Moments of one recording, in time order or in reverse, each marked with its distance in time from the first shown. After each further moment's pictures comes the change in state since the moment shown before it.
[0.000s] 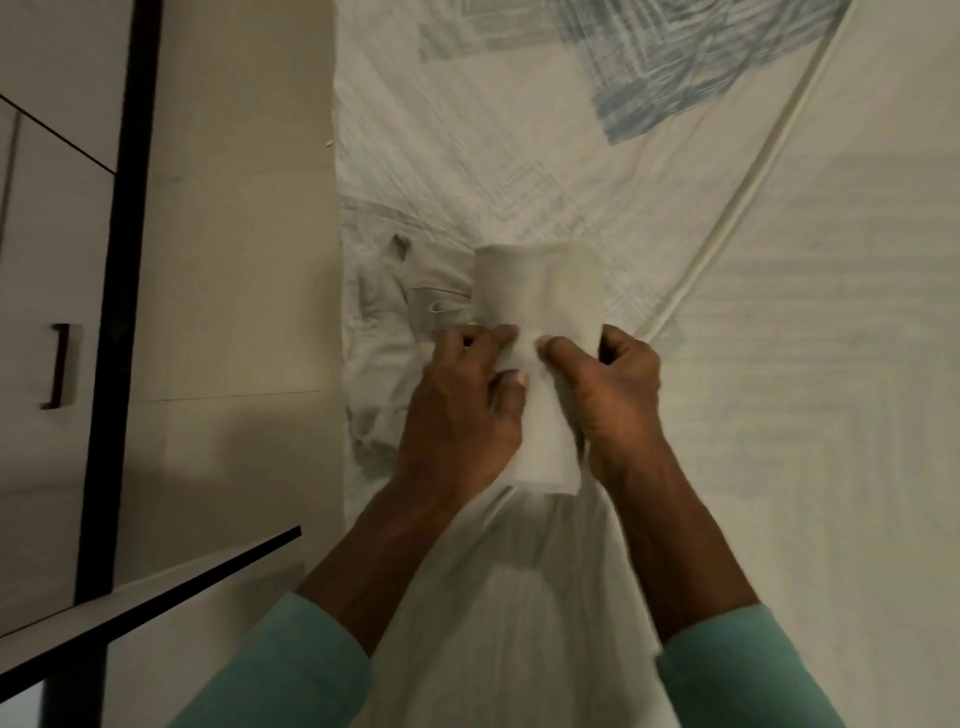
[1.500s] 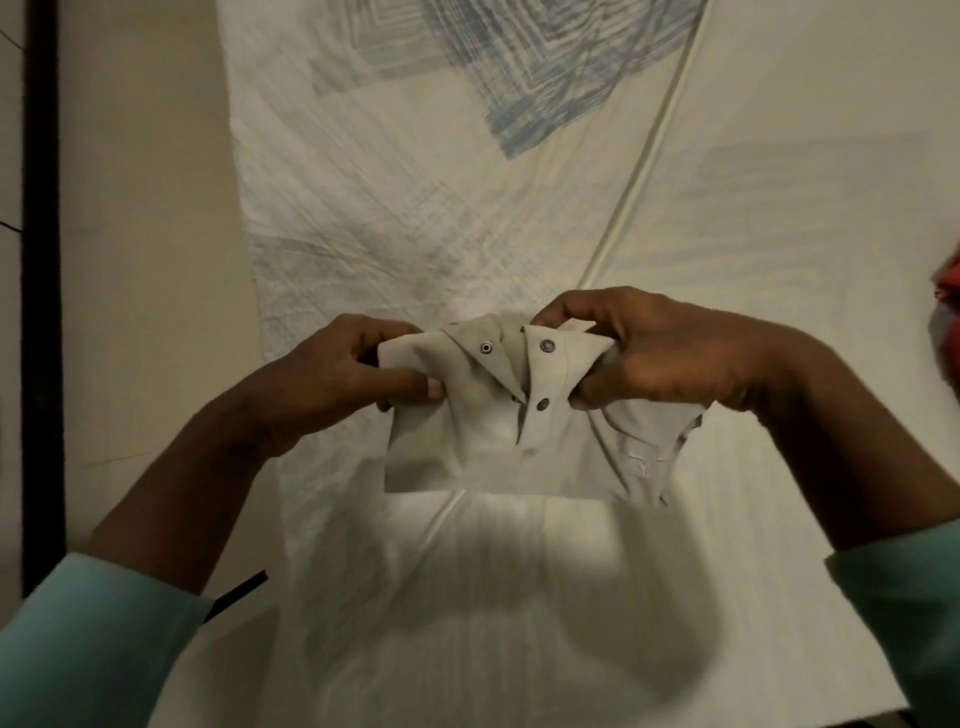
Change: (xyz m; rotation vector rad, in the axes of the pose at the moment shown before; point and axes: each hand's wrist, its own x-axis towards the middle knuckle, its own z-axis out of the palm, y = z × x) left_hand 0.067 0.017 -0.074 -0.443 -0.773 -0.067; right_hand 0.027 -0.095 -0.111 -0.814 -0.778 -0.169
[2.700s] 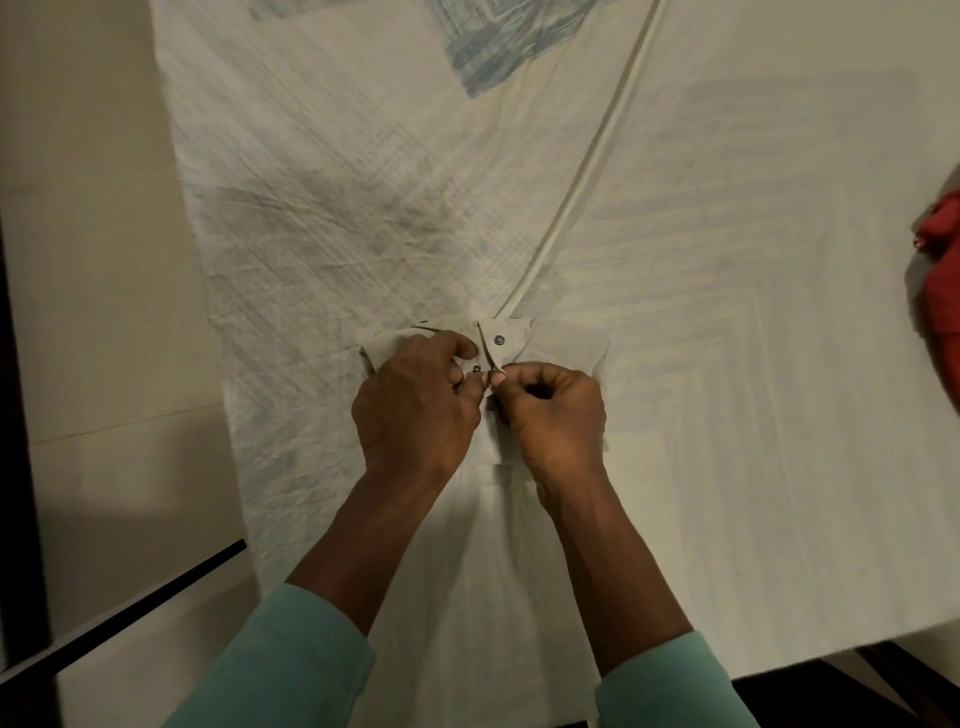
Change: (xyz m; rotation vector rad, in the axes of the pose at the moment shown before) left_hand 0.034 -0.037 0.141 0.635 0.704 -0.169; right_hand 0.033 0.058 0.148 0.697 0.861 0.361
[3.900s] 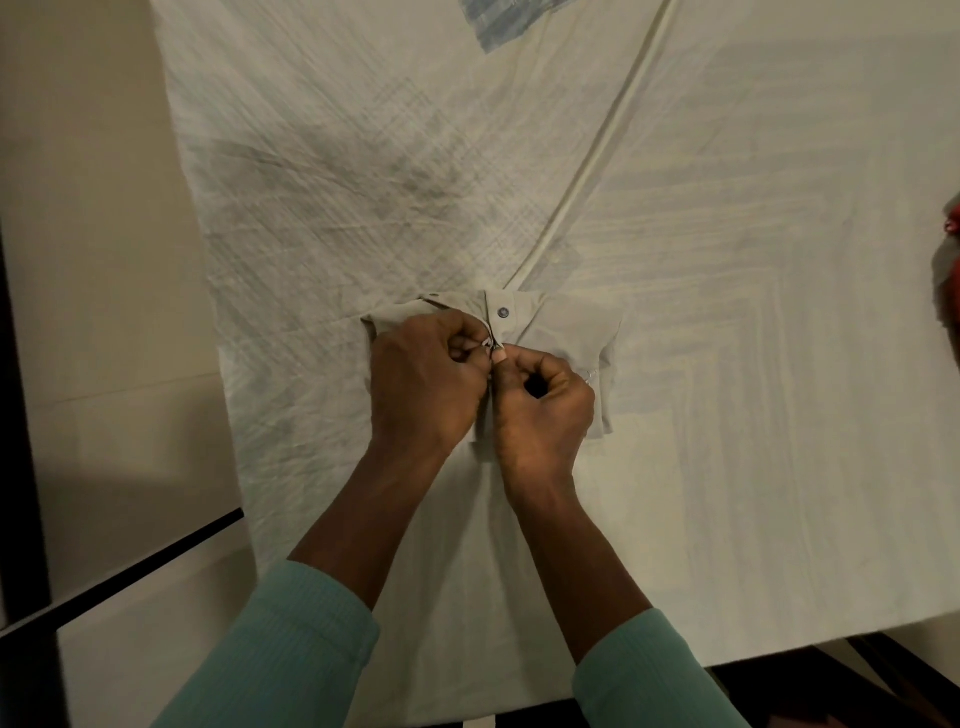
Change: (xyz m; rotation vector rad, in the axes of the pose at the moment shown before) left_hand 0.003 -0.002 0.009 -0.320 -0.010 -0.023; right_hand -0.010 0.028 0.026 0.162 0.153 -0.096
